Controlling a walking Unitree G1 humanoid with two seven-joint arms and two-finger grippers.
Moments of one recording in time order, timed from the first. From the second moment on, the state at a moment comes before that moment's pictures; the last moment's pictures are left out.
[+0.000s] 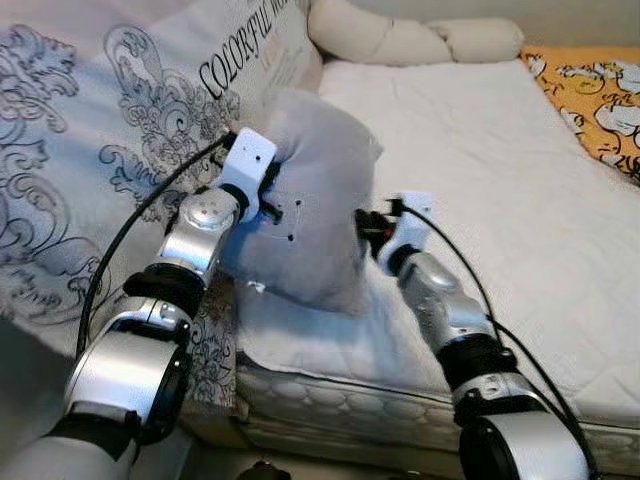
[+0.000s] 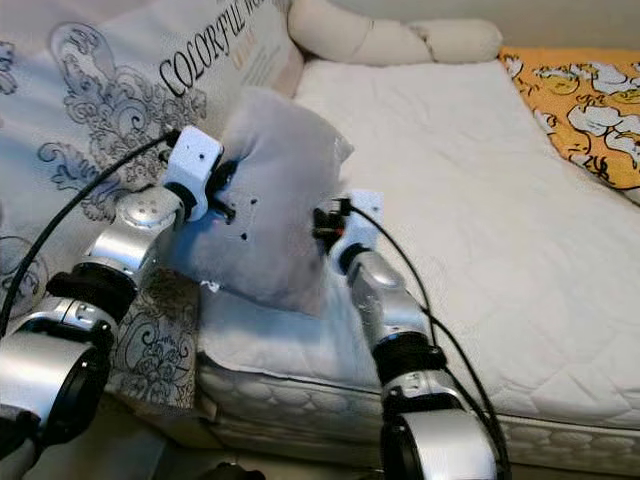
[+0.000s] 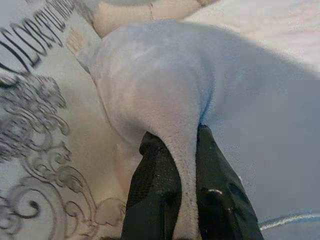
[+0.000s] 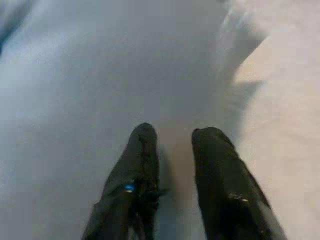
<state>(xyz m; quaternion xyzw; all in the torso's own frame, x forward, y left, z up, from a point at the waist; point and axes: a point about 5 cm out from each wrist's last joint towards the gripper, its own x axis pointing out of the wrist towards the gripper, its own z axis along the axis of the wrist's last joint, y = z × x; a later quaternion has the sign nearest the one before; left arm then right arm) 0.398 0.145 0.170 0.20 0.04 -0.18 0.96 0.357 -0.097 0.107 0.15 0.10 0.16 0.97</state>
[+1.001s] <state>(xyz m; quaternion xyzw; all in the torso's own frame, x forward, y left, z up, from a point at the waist) 0.398 0.167 0.149 0.29 0.07 -0.09 0.95 0.277 -0.136 0.129 0.05 0.03 0.33 0.94</state>
